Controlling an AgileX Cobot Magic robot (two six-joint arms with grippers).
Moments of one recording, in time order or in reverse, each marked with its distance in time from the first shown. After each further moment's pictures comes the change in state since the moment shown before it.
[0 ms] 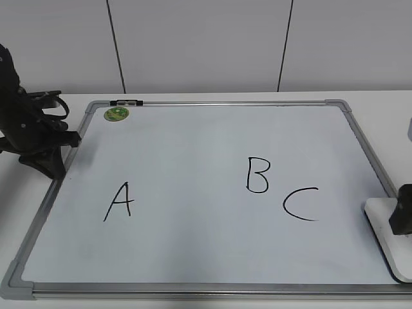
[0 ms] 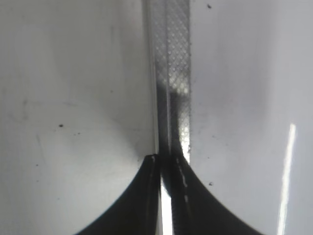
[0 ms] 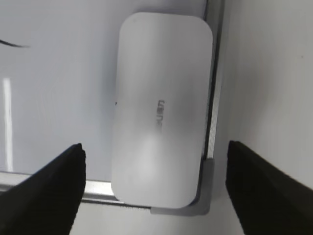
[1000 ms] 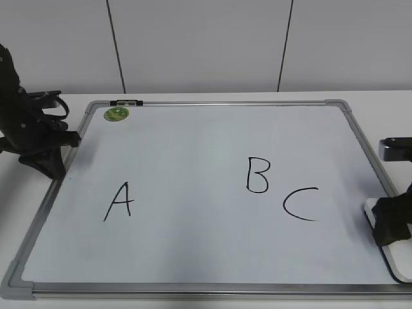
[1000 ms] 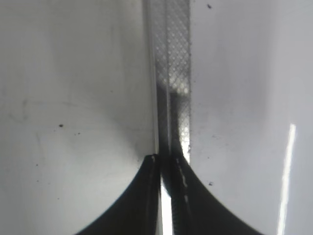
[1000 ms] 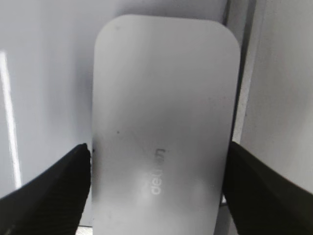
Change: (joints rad) left arm 0.000 0.000 0.000 0.000 0.001 0.000; right arm 0.000 0.247 -0.052 0.004 -0.071 -0.001
